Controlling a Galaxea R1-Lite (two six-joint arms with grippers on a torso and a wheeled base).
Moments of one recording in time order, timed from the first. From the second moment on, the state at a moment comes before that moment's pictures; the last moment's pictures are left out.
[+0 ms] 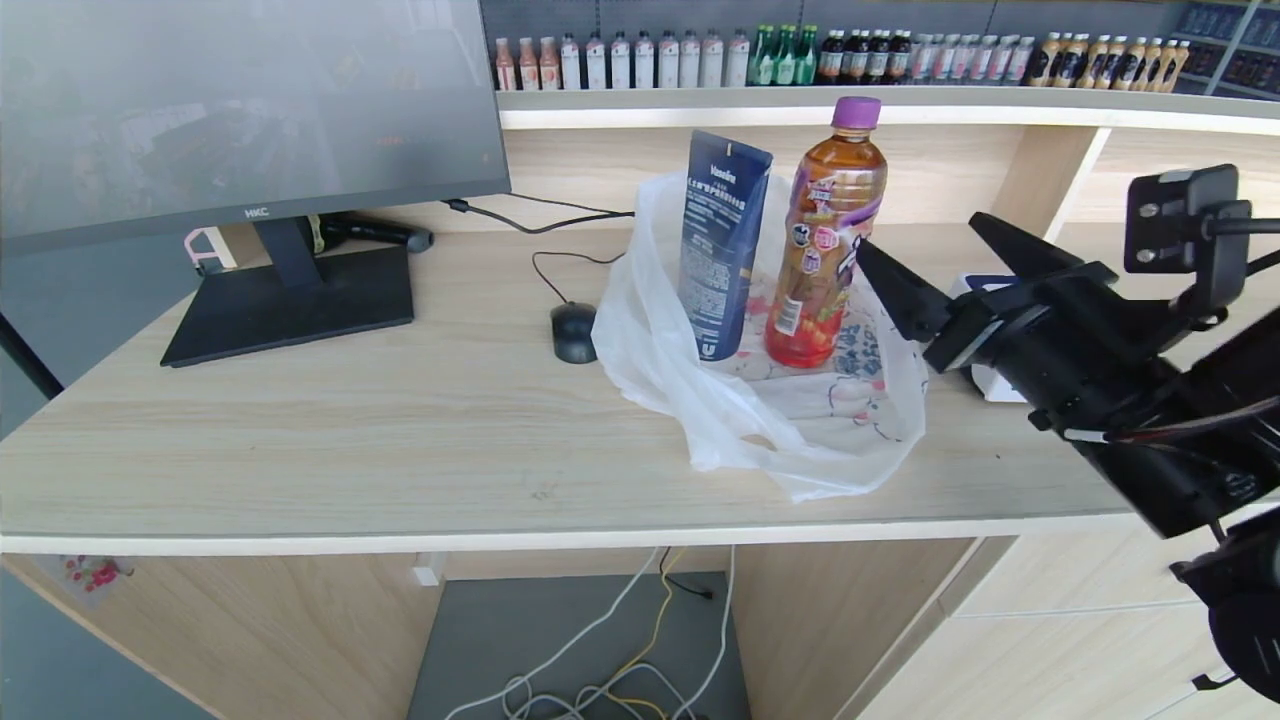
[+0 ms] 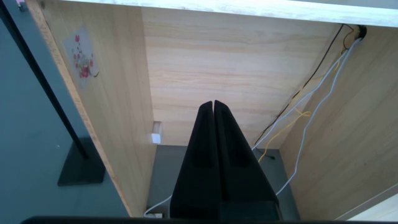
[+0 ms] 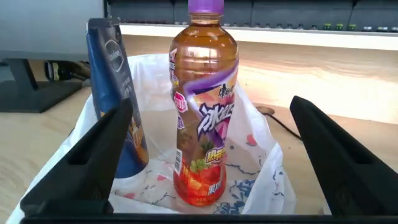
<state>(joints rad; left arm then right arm) 0.00 0.00 0.00 0.00 0.00 0.00 0.45 1.61 -0.59 -1.45 -0.03 -0.11</state>
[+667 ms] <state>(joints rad) 0.00 0.00 0.00 0.00 0.00 0.00 0.44 0.63 -0.02 -0.87 -0.04 -0.11</state>
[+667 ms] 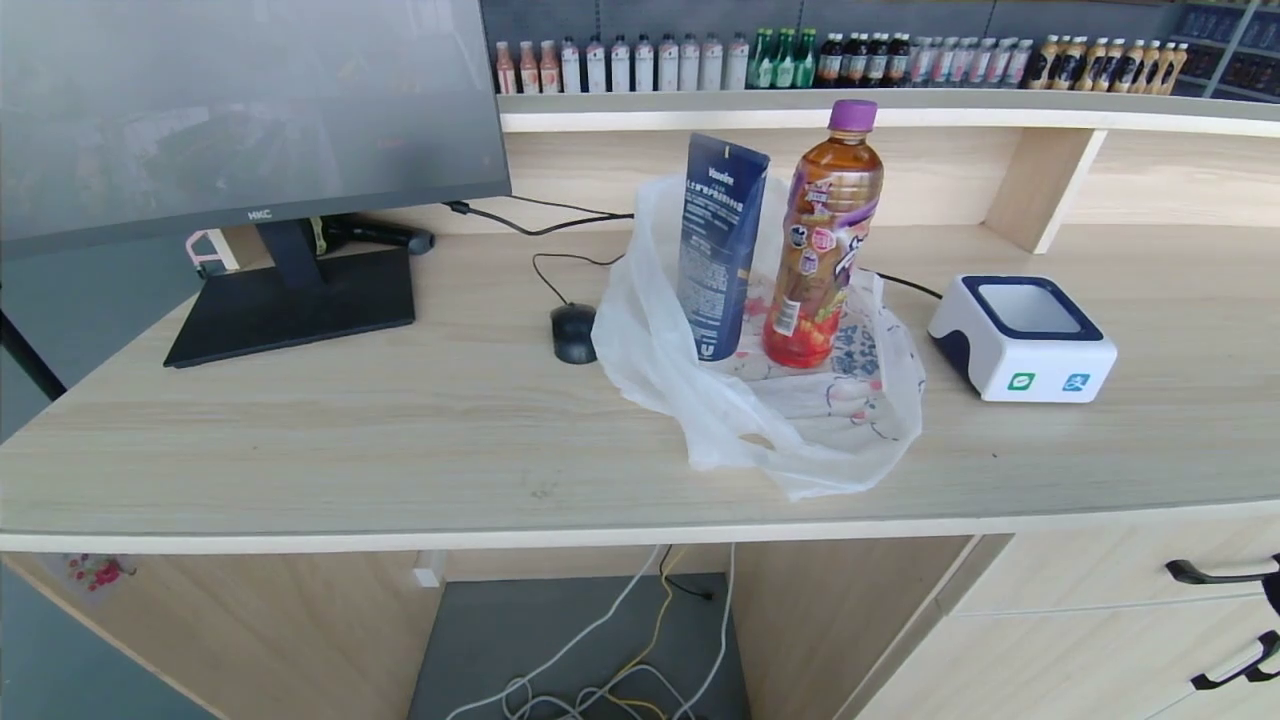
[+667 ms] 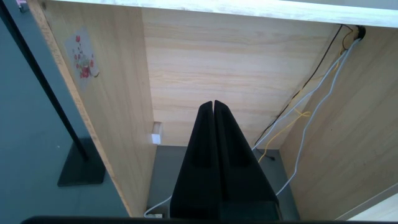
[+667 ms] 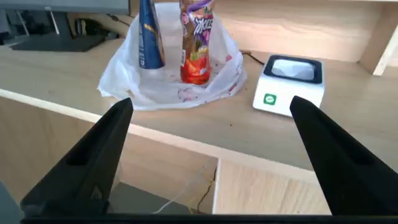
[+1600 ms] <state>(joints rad) 0.00 0.00 0.00 0.00 0.00 0.00 0.10 0.09 0.00 0.00 -0.03 -0.06</state>
